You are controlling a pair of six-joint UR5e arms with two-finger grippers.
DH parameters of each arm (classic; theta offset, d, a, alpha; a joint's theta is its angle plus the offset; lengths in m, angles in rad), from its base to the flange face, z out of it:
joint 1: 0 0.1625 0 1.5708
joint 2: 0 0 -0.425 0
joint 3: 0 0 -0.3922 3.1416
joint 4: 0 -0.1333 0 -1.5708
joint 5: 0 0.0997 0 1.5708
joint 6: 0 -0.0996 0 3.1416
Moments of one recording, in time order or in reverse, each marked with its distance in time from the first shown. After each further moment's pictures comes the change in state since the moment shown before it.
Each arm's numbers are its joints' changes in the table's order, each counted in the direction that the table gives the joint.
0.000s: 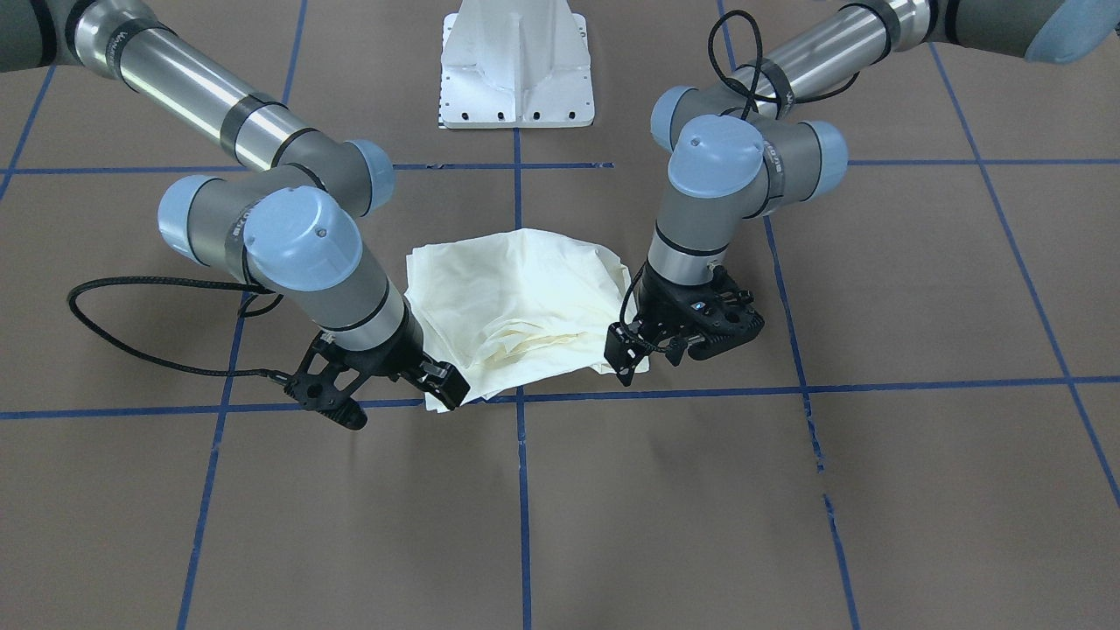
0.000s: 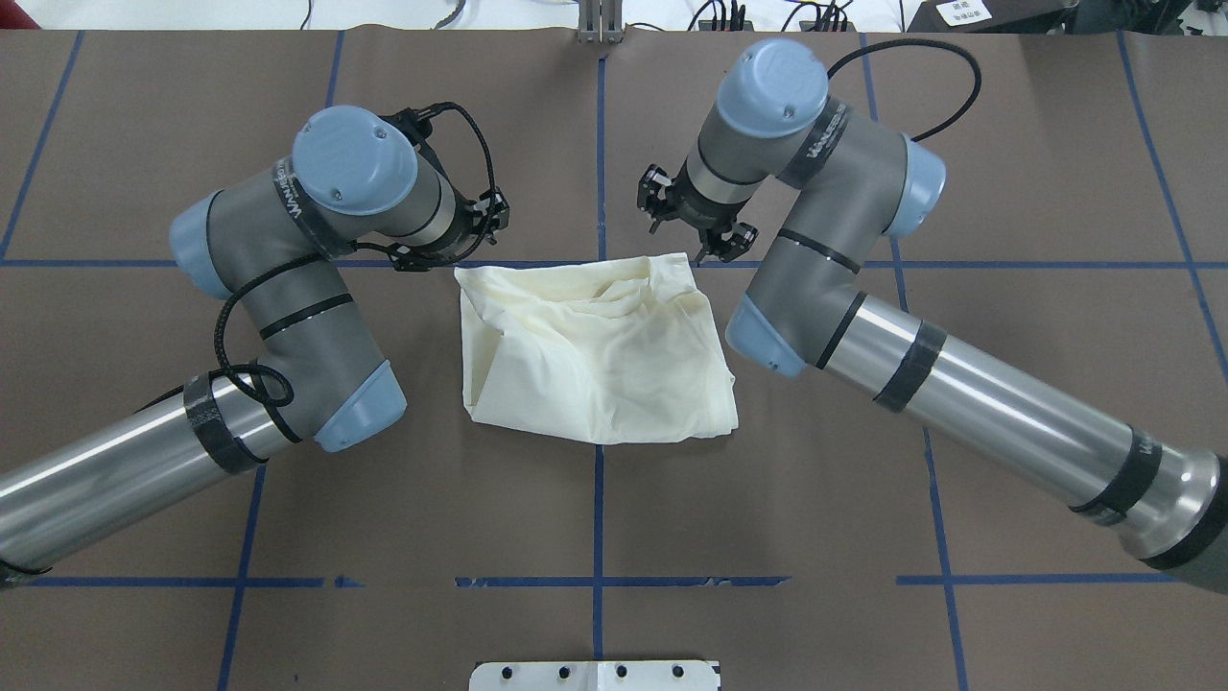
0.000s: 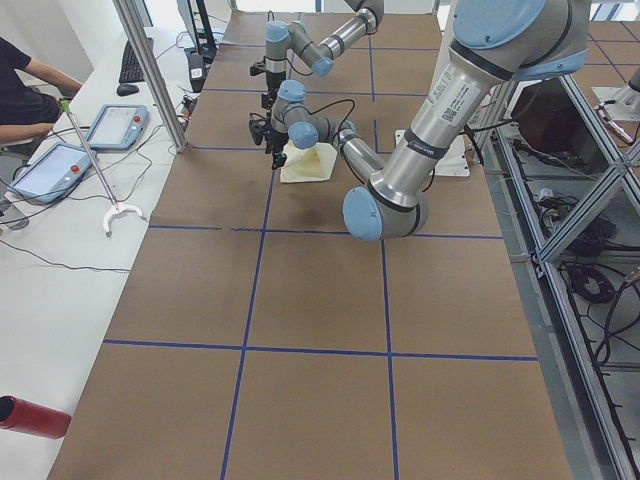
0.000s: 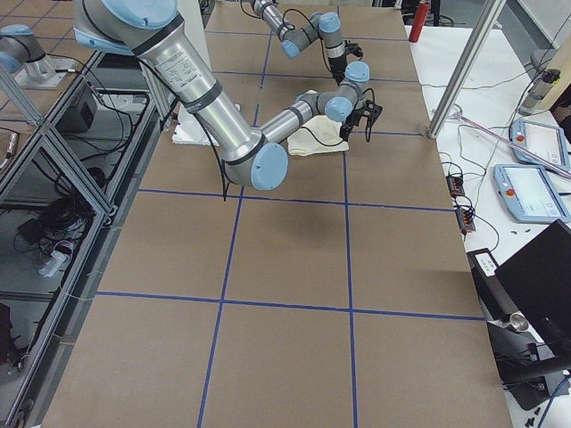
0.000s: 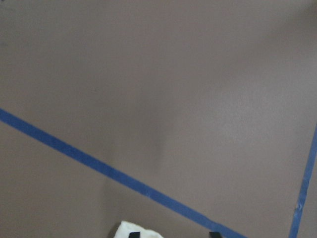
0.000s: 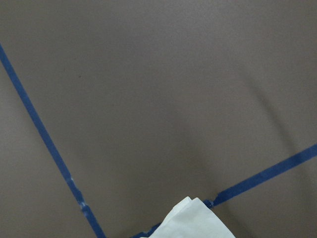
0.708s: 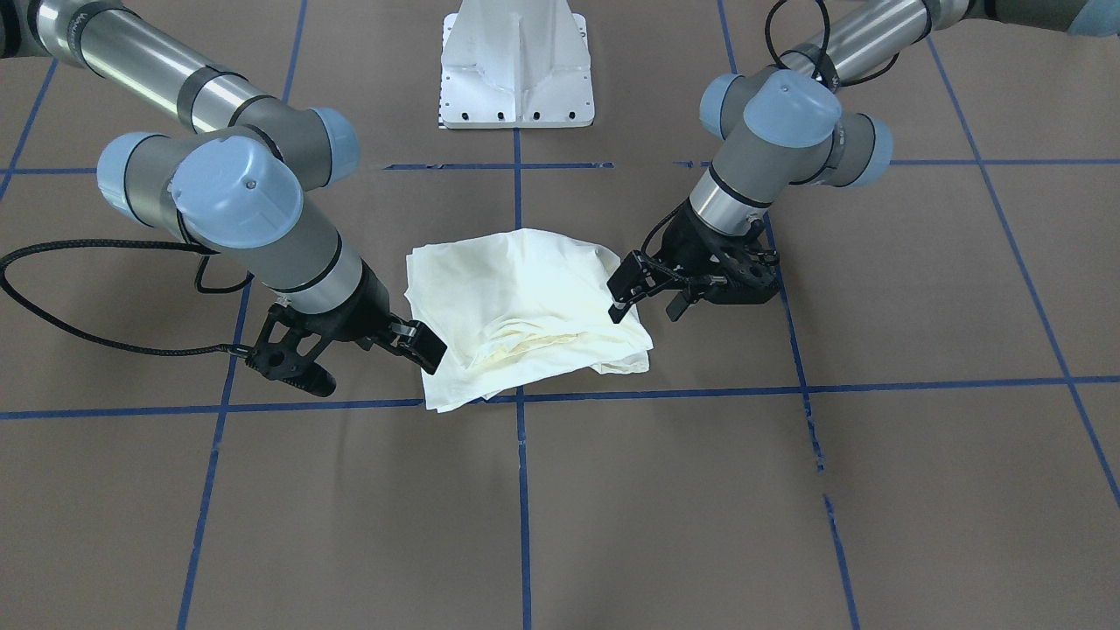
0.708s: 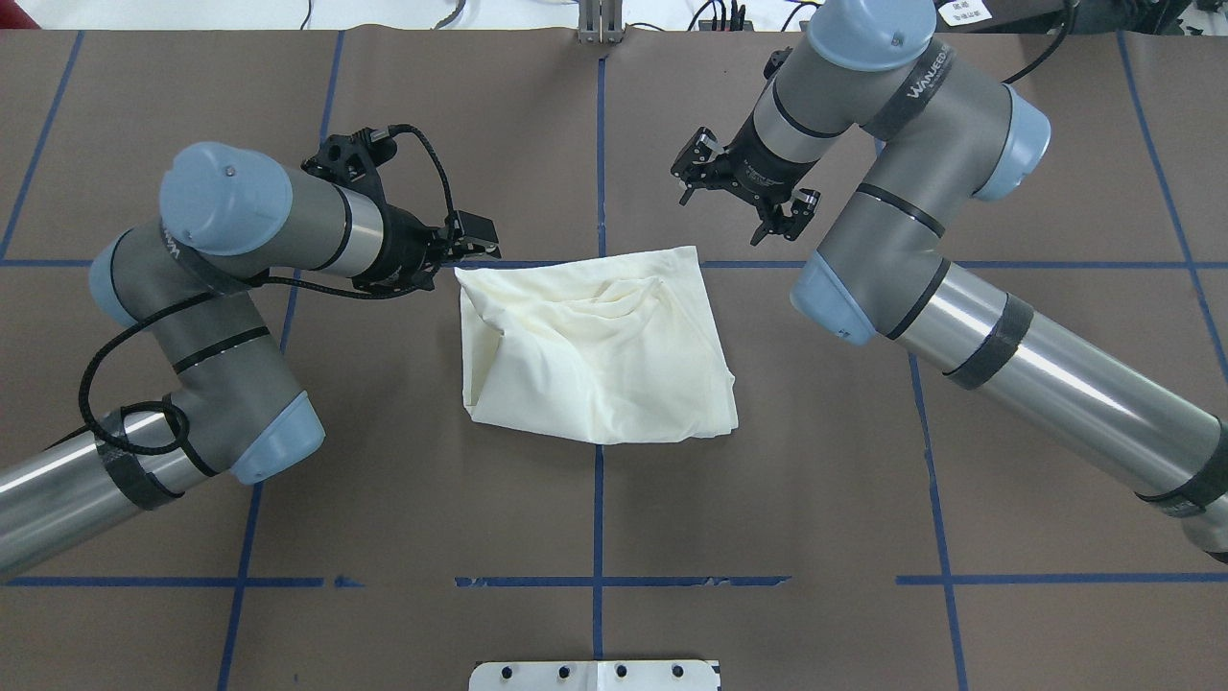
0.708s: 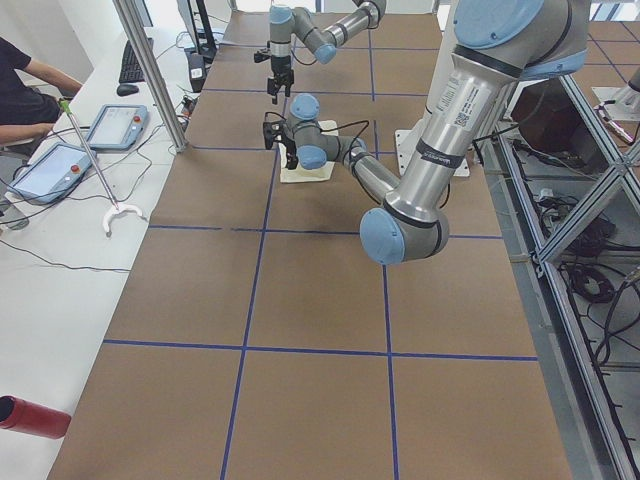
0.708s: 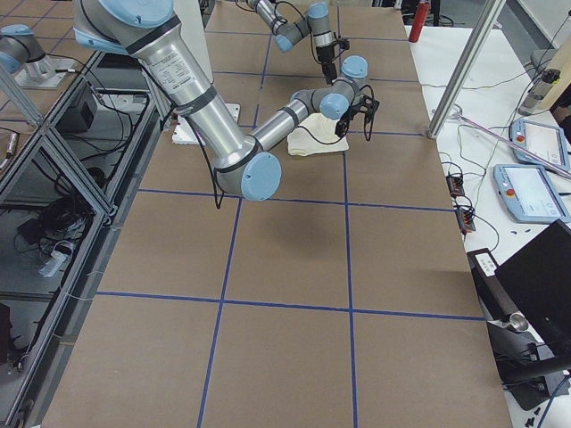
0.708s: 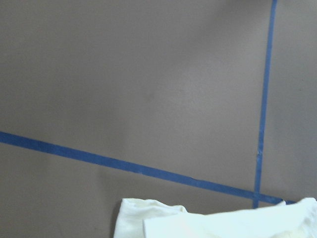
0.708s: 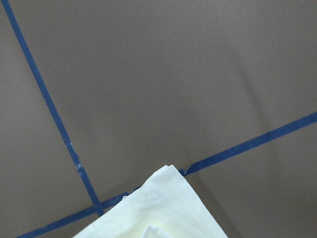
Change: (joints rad) left arm 0.030 0.166 -0.109 0.341 -0.132 -0.011; right arm 0.029 -0.082 0.177 0.114 0.056 0.123
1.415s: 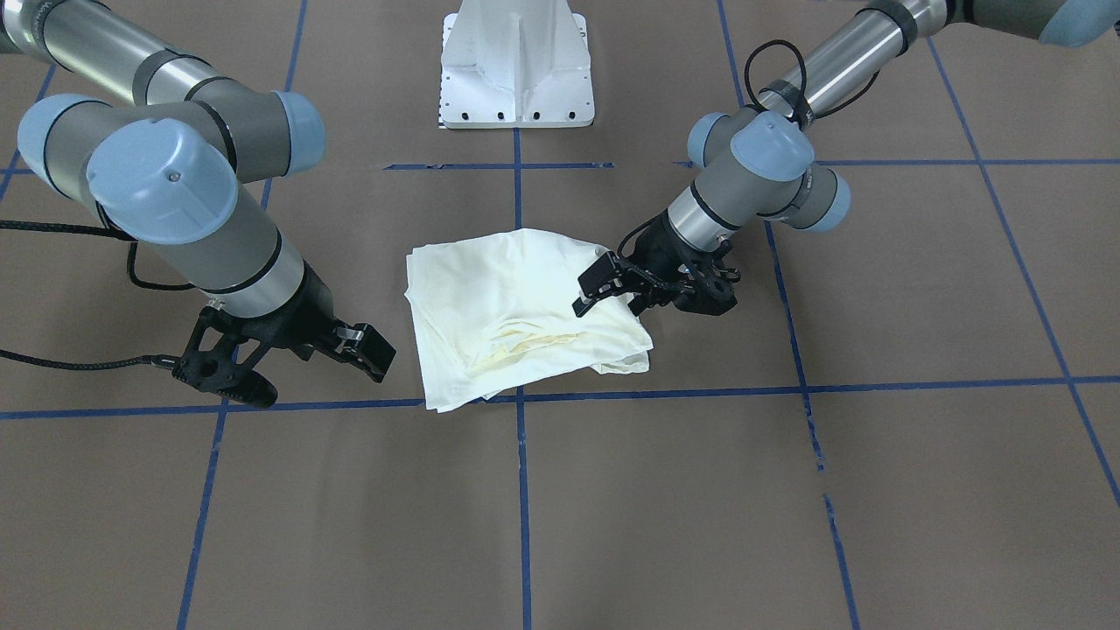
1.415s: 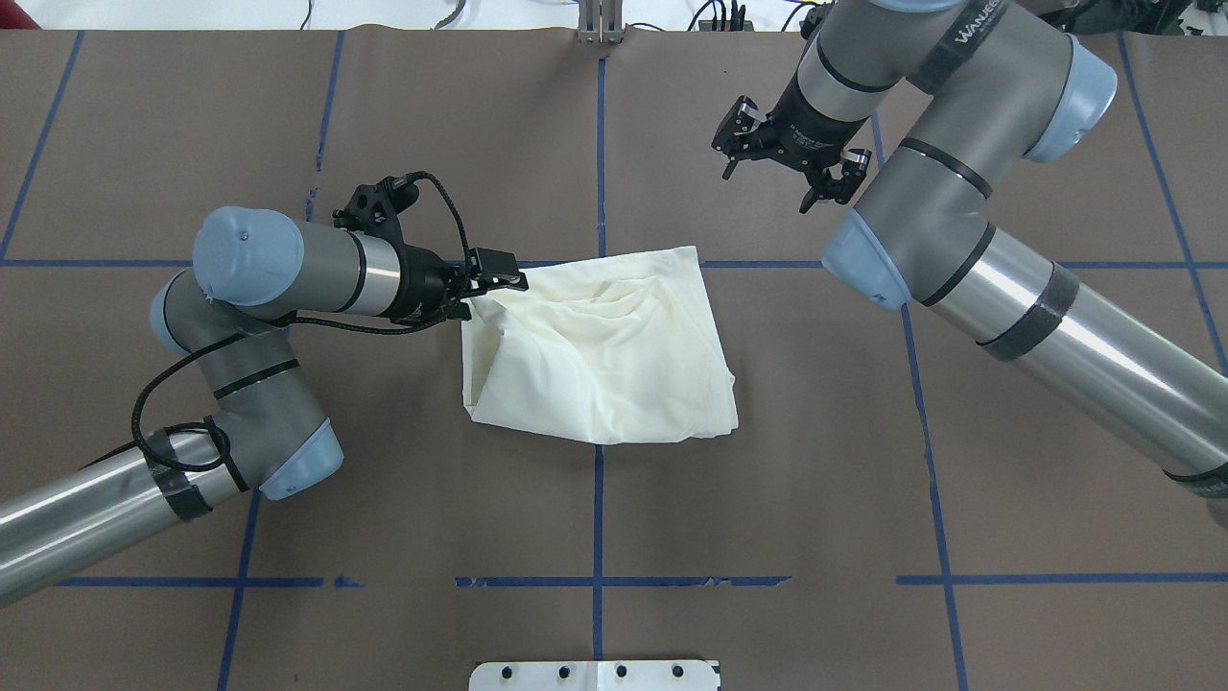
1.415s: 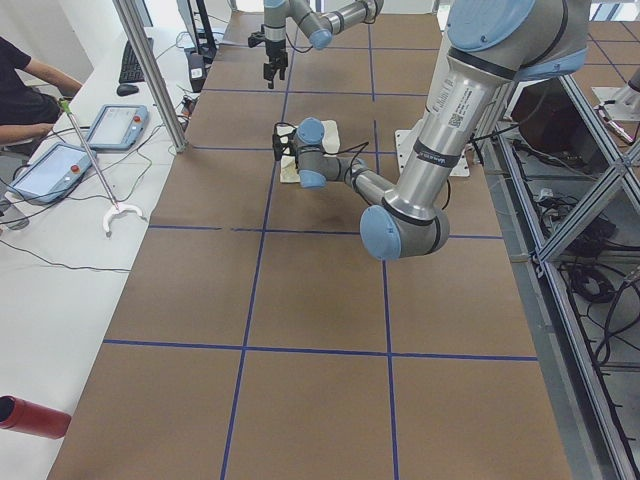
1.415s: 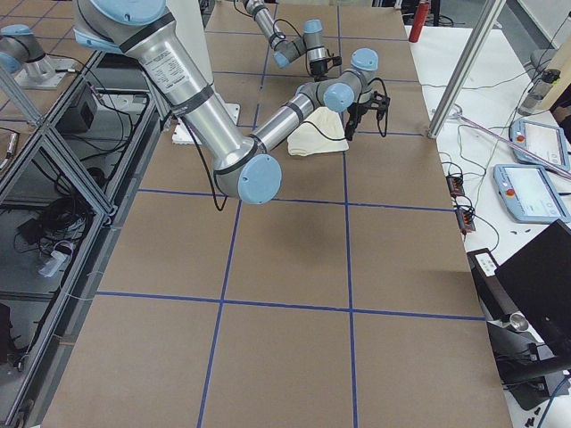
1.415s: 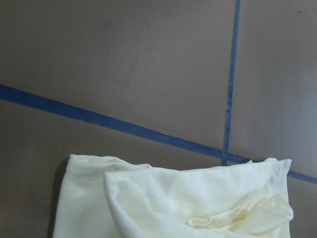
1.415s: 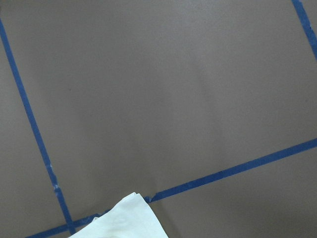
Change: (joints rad) left arm 0.074 -0.039 0.185 0.334 -0.005 0.095; right arm 0.072 -0.011 0.049 0.133 0.001 0.166
